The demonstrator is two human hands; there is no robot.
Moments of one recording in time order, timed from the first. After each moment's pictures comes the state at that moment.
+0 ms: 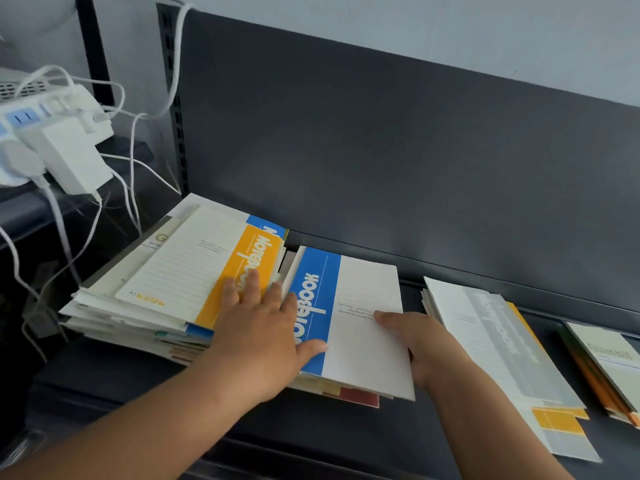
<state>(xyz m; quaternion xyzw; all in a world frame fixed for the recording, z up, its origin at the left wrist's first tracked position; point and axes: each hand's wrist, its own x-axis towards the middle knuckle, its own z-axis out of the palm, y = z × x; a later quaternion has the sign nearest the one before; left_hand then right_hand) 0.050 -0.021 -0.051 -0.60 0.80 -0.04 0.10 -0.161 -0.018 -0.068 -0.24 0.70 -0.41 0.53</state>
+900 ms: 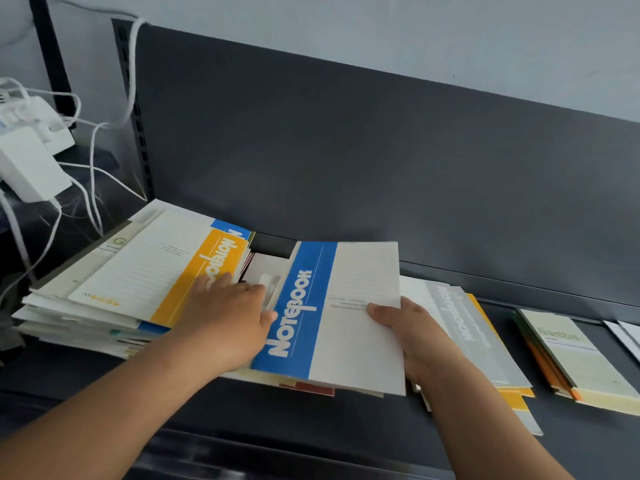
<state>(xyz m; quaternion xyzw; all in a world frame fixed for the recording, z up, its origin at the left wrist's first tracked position) 0.033 -0.017 -0.028 -0.60 0.80 0.03 0.02 -0.200 0.014 -0.053 -0.32 0.57 -0.52 0.56</state>
